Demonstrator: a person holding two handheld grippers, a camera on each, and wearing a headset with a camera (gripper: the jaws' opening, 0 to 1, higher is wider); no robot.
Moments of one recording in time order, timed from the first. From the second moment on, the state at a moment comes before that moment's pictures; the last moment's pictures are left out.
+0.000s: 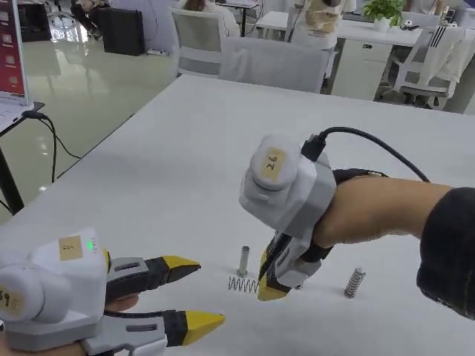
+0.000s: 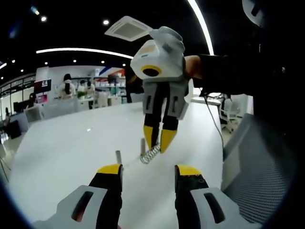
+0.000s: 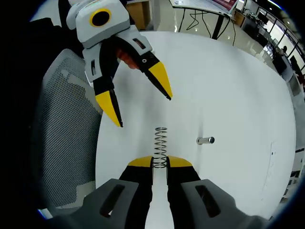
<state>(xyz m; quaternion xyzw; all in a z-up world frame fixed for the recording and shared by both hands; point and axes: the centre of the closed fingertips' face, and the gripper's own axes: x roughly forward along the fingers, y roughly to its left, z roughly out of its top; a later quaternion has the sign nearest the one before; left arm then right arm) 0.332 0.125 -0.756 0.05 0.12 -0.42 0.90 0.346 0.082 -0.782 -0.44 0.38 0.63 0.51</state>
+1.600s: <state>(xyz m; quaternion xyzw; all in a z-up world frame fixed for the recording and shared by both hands) 0.315 0.089 -0.742 0.06 0.09 -0.50 0.86 0.312 0.082 -0.758 -0.49 0.33 0.67 0.45</state>
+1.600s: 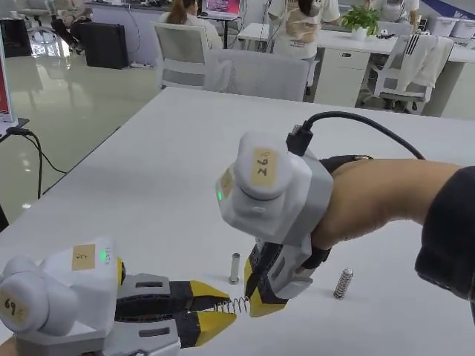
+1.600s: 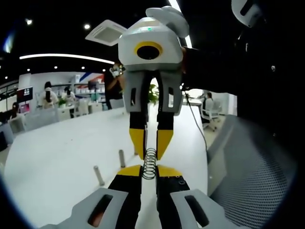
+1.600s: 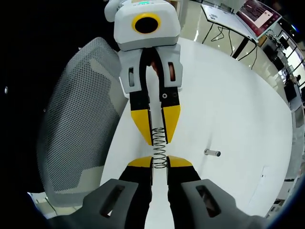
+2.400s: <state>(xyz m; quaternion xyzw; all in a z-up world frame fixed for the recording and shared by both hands) 0.316 0.091 -0.730 0.03 0.08 -0.49 0.87 0.315 0.082 -0.764 -0.46 0.33 0.68 0.47</state>
